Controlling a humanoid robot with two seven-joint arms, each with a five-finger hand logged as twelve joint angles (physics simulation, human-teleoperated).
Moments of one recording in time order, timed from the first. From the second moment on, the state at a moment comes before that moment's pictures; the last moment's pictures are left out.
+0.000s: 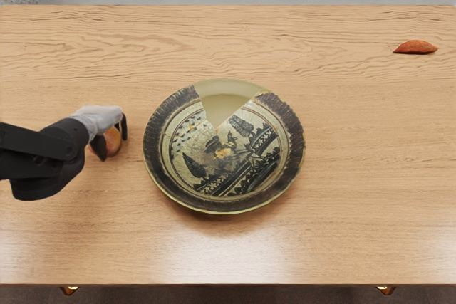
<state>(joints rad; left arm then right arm) -1.62 0.43 0.89 -1.55 0.70 0.52 0.42 -0.06 0.00 0.11 0.21 -0.23 0.02 -0.12</state>
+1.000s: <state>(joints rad) -1.82 0.56 0.87 -1.67 0.70 0.36 0.42 -0.06 0.00 0.11 0.21 -0.23 0.02 -0.12</state>
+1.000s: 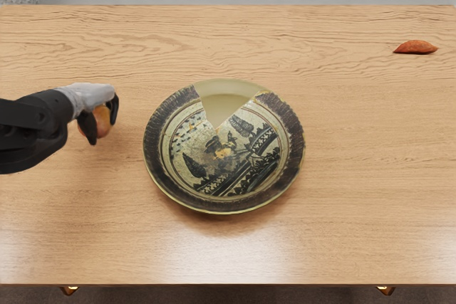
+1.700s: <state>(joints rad) -2.06 0.35 0.62 -1.69 0.46 -0.08 0.42 -0.06 0.00 0.11 0.21 -0.23 0.02 -0.12</state>
